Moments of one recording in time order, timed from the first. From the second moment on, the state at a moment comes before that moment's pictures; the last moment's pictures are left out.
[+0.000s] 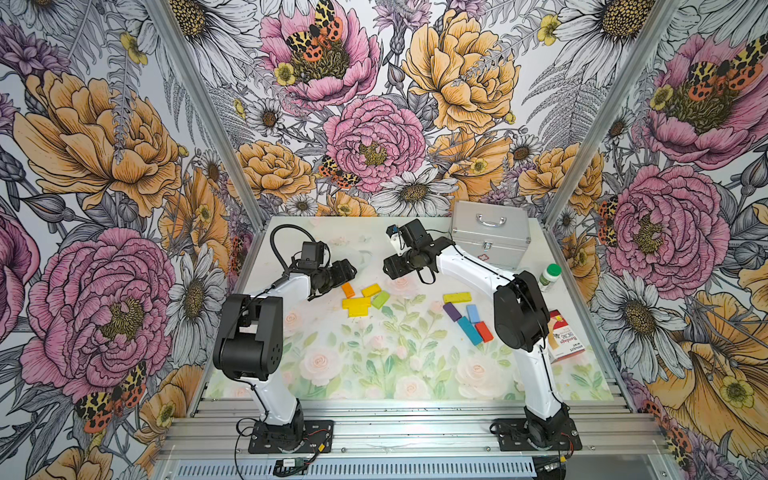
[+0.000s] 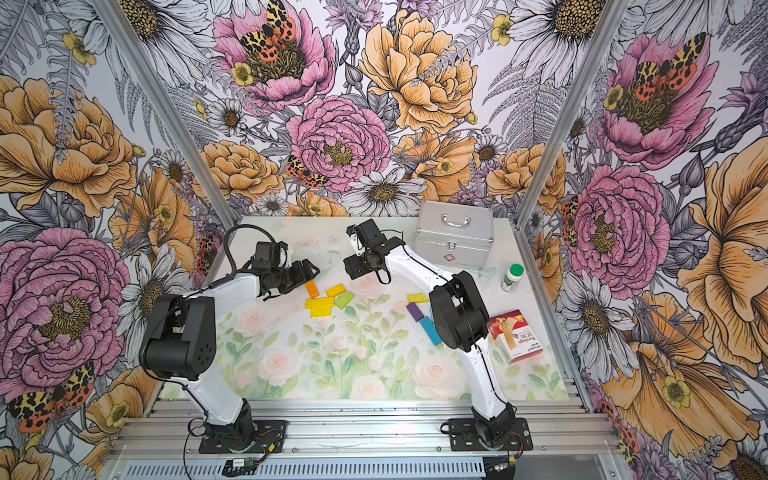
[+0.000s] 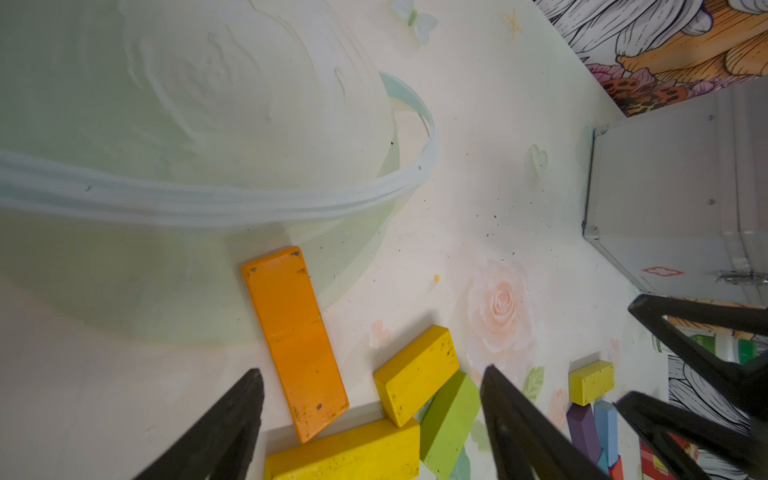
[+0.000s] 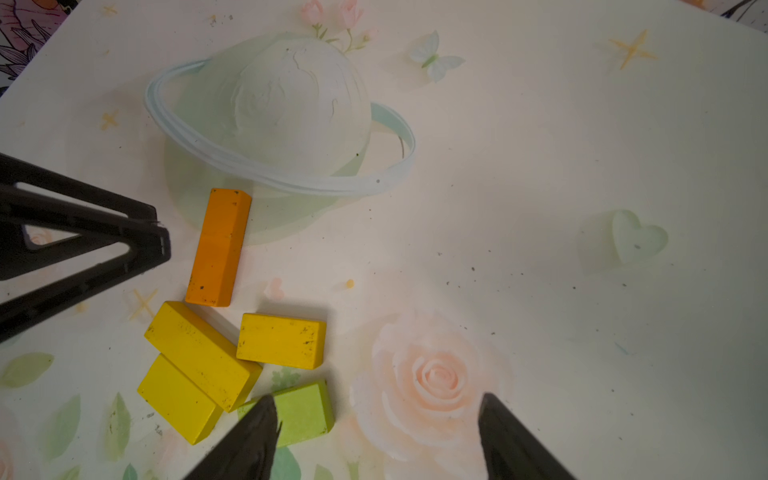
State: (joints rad) left arm -0.12 1.76 1.07 -0.24 0.32 -0.53; right arm 0.60 2.19 1.86 -0.59 -0.15 0.07
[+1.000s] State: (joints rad) left arm -0.20 1.99 1.35 -0.57 0.10 -0.38; right arm 0.56 2.03 1.51 -0.59 -0.16 0.09
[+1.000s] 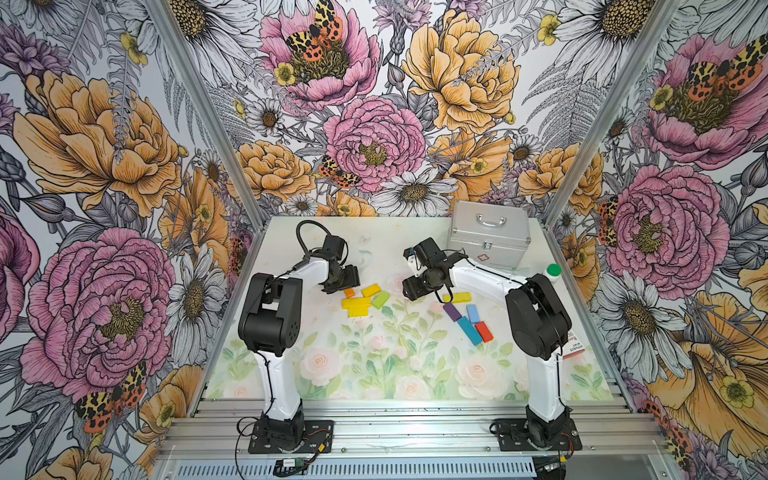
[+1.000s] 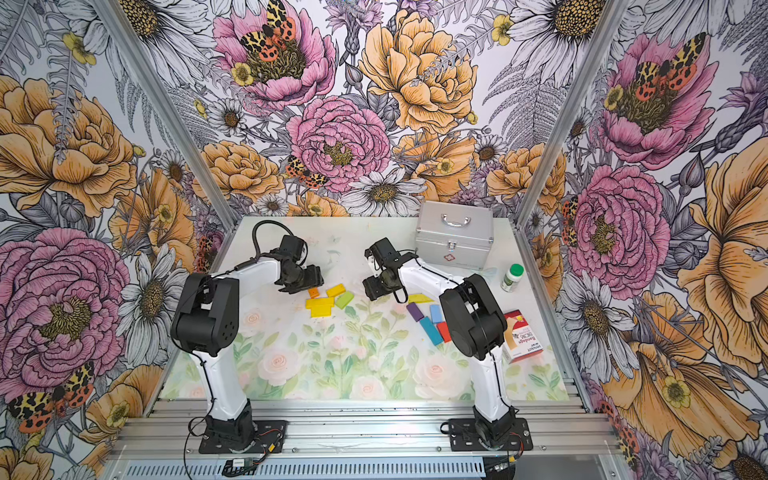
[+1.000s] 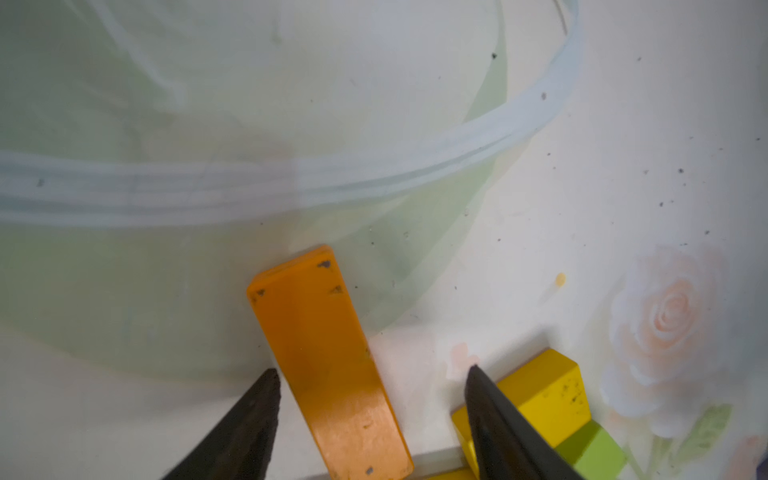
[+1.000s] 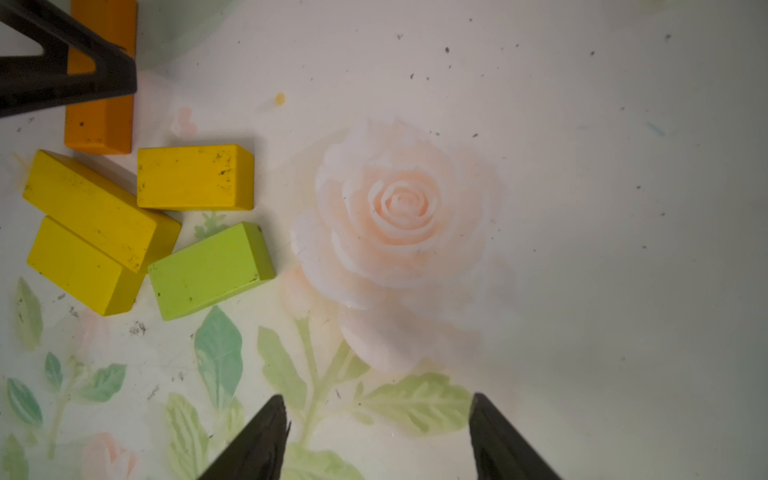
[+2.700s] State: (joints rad) left arm -0.21 1.91 1.24 -0.58 0.31 1.17; right arm 0.51 1.85 1.30 -0.55 -0.27 0.05
